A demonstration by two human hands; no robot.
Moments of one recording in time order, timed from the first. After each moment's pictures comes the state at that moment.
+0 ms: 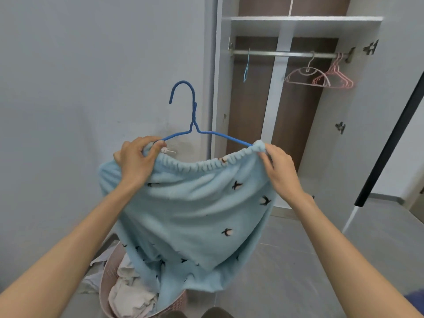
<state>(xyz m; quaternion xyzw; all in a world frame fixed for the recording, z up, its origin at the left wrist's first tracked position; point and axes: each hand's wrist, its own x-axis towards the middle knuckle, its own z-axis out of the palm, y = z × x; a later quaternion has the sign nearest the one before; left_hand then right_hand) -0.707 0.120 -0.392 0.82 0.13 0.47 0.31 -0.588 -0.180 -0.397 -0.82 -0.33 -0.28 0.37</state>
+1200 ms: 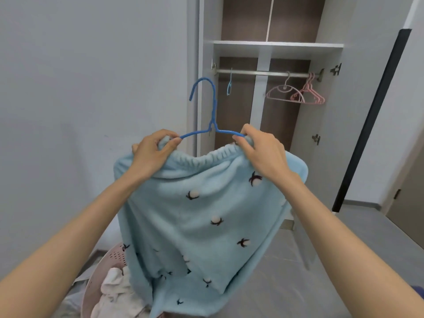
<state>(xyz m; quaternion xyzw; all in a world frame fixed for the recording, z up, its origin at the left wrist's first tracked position) -0.711 0.048 -0.332 0.85 0.03 0.42 0.33 -0.632 -0.195 -0.310 -0.86 -0.30 -0.34 0.24</state>
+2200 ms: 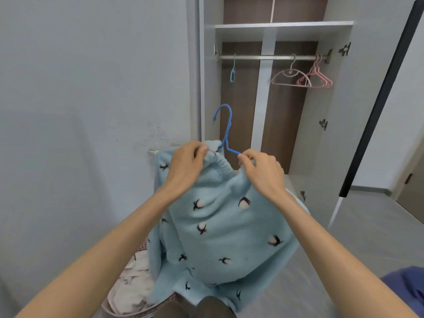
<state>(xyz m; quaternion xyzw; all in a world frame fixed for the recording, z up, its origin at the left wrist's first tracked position) -0.712 -0.017 -0.370 0.86 0.02 0.39 0.33 -0.652 -0.196 -0.380 -0.89 -0.21 -0.22 0.33</state>
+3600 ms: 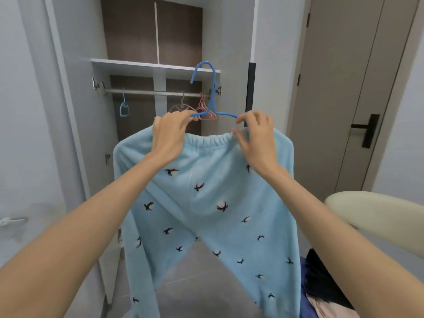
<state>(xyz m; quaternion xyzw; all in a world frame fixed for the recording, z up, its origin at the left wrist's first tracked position) -0.545 -0.213 -0.231 0.83 -0.19 0.47 0.23 -0.574 -0.424 -0.254 -0.78 -0.17 -0.55 0.24</state>
